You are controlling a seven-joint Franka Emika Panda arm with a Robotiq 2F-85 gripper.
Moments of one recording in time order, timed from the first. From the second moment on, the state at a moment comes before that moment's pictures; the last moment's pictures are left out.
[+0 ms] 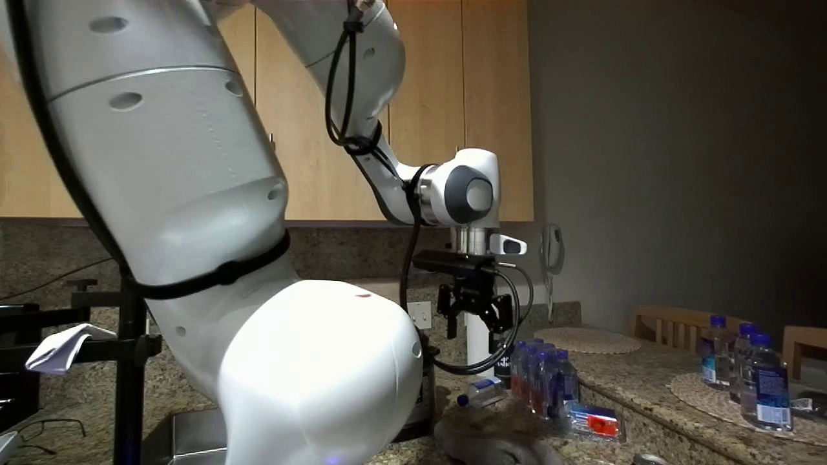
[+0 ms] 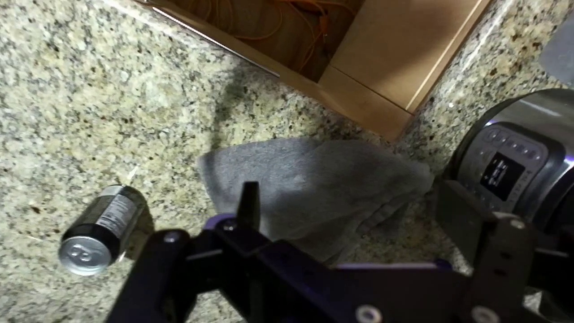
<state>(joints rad) 0.19 -0.45 0.14 -2.63 0.19 2.26 0.10</state>
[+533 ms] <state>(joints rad) 0.27 -0.15 0.18 -2.45 0.18 2.40 -0.03</state>
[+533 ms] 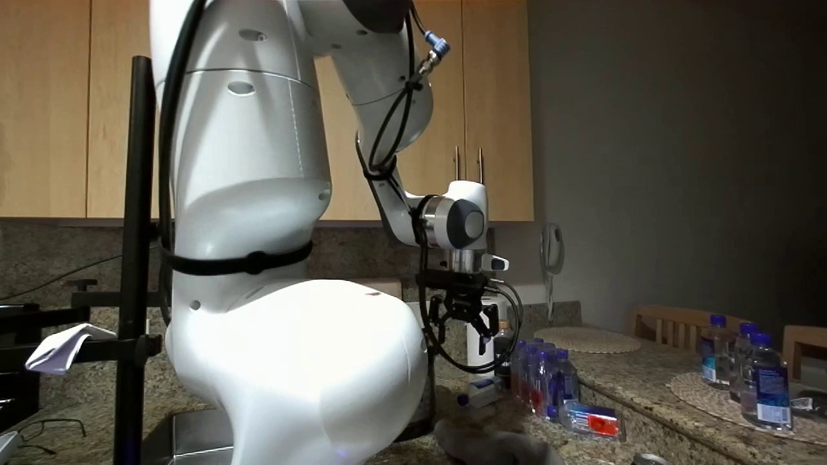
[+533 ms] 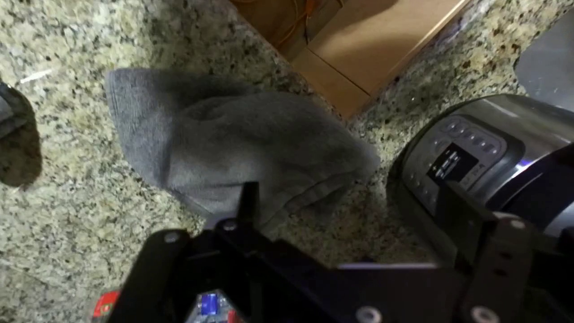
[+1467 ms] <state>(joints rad) 0.26 -0.07 0.21 -2.40 0.09 2.47 0.02</state>
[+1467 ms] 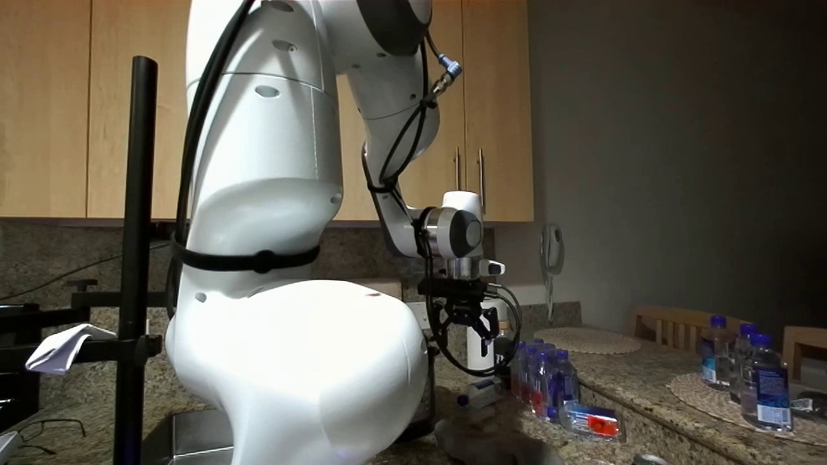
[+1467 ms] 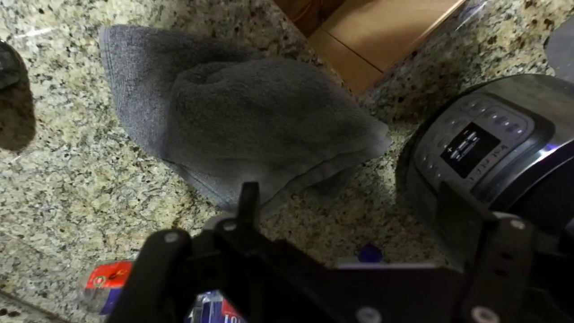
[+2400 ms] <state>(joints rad) 0.32 0.17 0.26 -2.16 -0.13 2.38 0.40</state>
